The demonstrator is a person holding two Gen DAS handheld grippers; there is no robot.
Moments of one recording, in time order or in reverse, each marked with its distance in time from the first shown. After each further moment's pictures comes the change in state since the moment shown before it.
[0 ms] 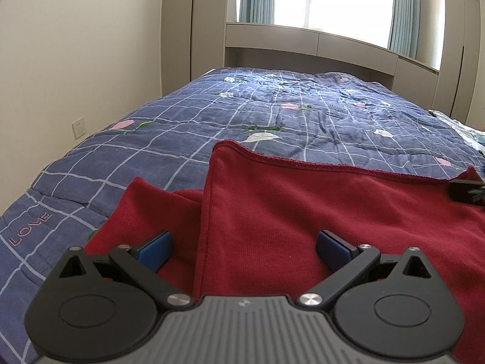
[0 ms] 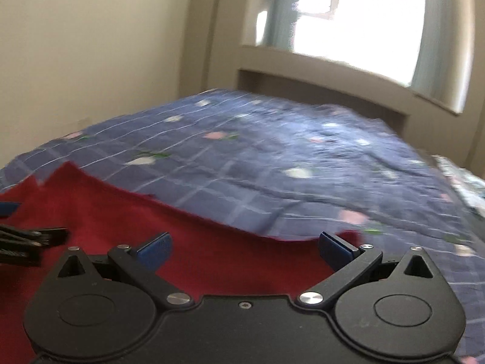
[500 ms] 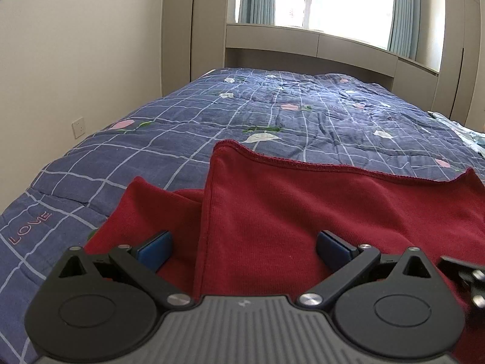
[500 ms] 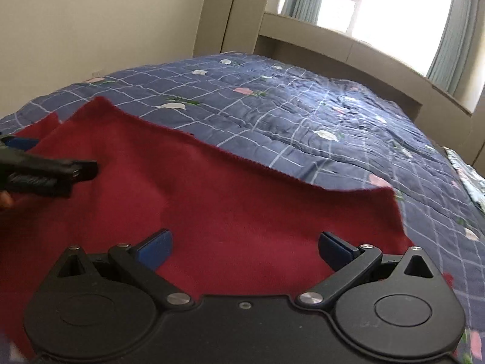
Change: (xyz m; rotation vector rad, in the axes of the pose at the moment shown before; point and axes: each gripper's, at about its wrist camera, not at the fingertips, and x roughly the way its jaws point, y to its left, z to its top) left arm 0.000 0.001 0.000 -0.002 -0.002 -0.001; right arm -0.028 0.041 -0.037 -0.072 0.098 -0.051
